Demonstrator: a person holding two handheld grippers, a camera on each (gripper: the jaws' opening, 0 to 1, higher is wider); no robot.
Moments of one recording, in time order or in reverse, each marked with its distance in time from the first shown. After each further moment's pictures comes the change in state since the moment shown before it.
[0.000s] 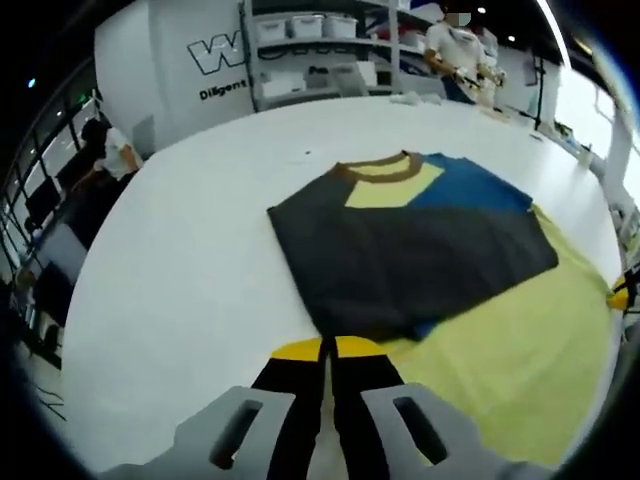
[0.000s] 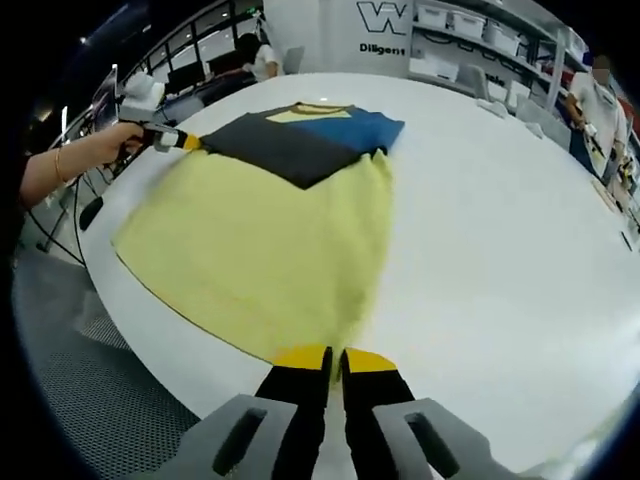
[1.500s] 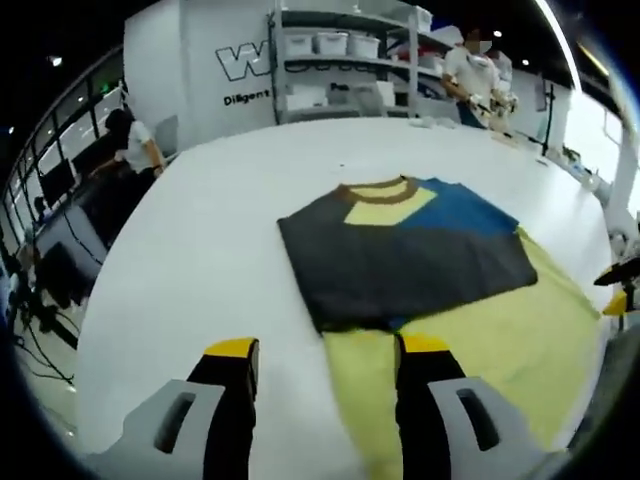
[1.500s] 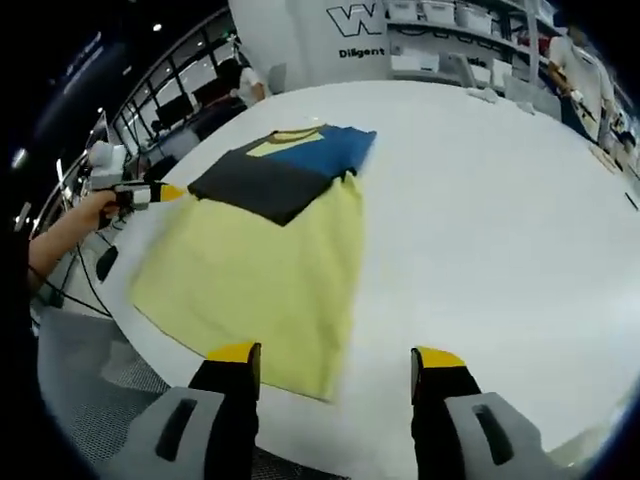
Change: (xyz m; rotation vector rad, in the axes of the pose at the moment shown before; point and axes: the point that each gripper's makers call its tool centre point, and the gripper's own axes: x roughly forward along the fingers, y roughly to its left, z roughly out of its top) left arm -0.066 0.034 -0.030 -0.076 -0.071 0.009; right arm -0.011 0.031 0.028 0.163 -0.054 0.060
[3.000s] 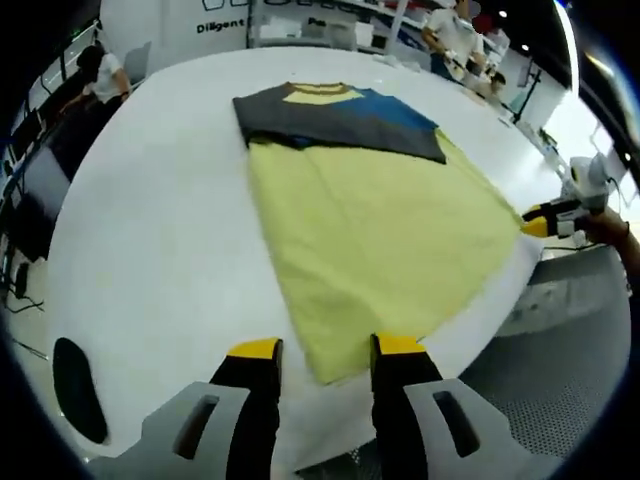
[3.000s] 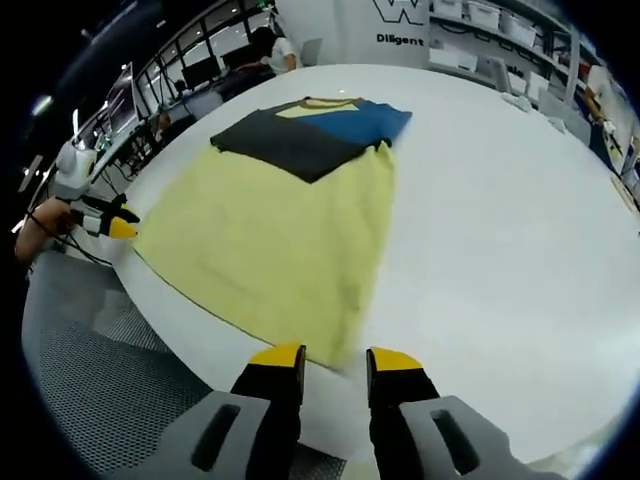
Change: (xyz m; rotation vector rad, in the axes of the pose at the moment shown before) left arm -0.102 -0.057 -0.130 -0.081 0.317 -0.159; right arm 0.005 0.010 -0.031 -0.150 0.102 0.028
